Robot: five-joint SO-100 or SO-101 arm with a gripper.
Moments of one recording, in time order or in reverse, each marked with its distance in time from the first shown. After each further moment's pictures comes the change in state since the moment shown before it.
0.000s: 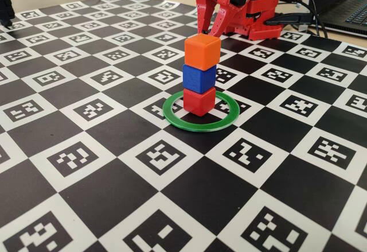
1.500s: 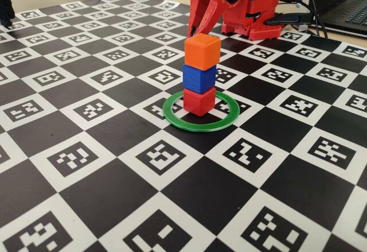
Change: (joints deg) arm 0.5 -2.3 0.0 -9.7 10.5
